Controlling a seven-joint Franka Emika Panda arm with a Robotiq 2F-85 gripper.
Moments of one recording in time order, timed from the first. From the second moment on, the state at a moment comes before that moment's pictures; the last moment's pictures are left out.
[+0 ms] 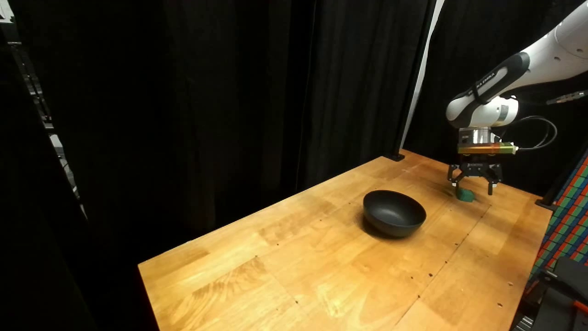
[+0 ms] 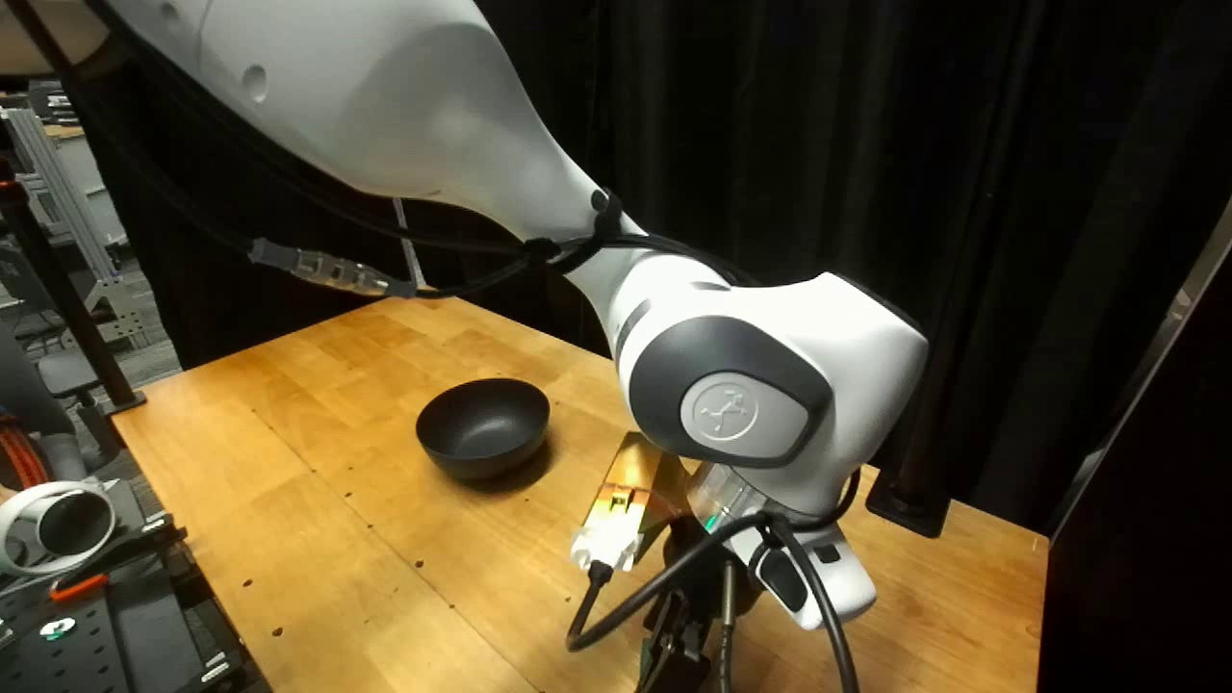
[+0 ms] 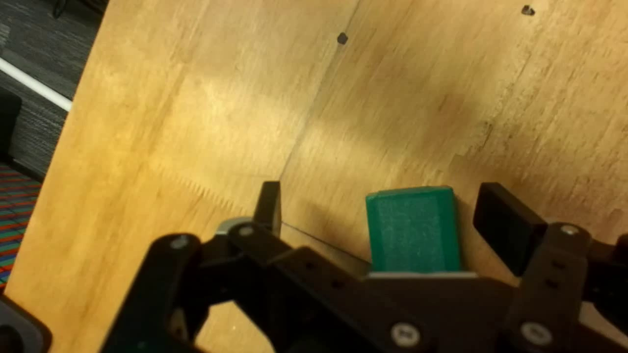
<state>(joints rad) -0.40 0.81 -0.26 -1.60 0.13 1.95 0.40</state>
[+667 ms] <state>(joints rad) -0.40 0.87 -0.25 -1.52 0.23 1.95 0.40</state>
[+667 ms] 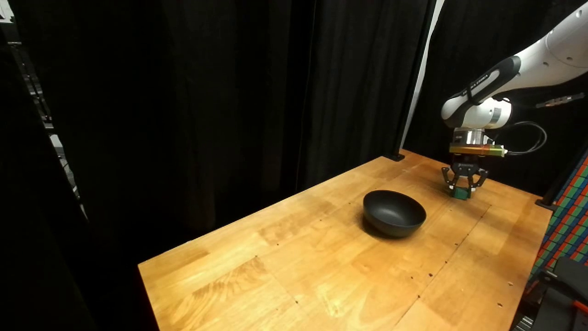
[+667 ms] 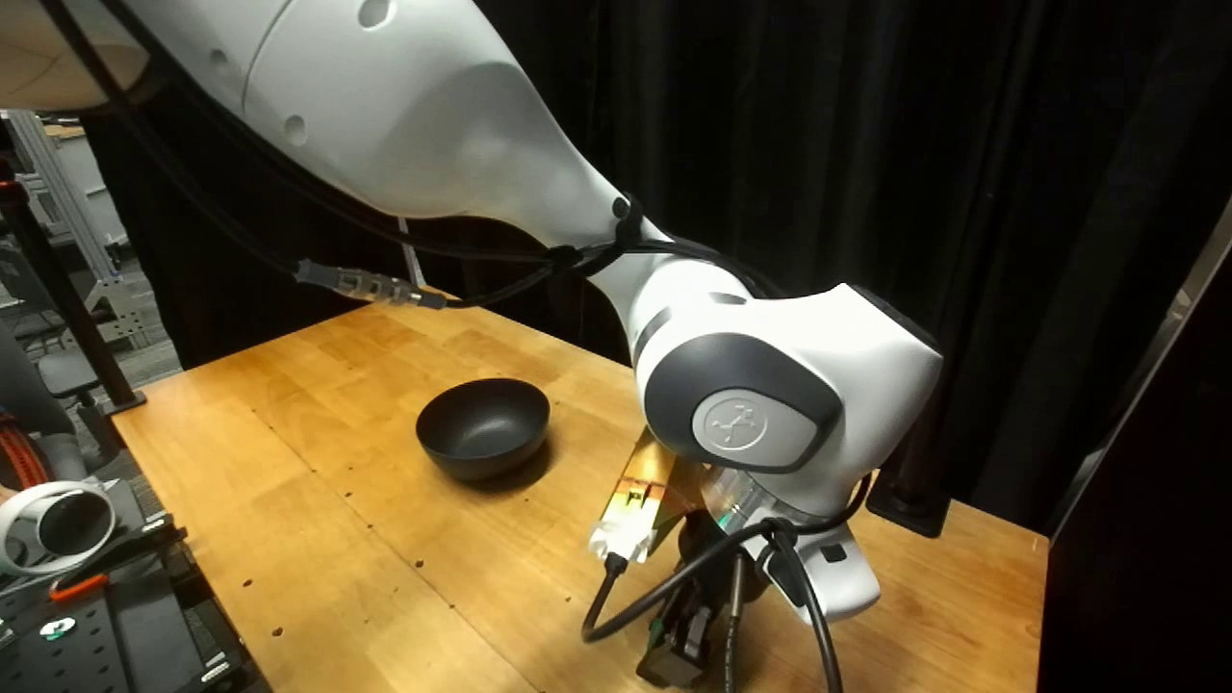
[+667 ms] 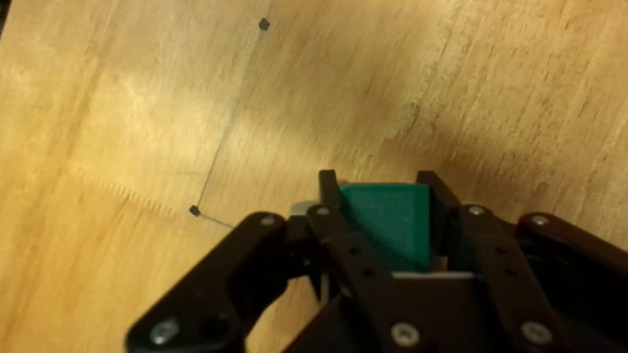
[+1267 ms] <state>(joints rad) -0.37 0.63 -0.23 -1.69 0.25 1.94 0.31</state>
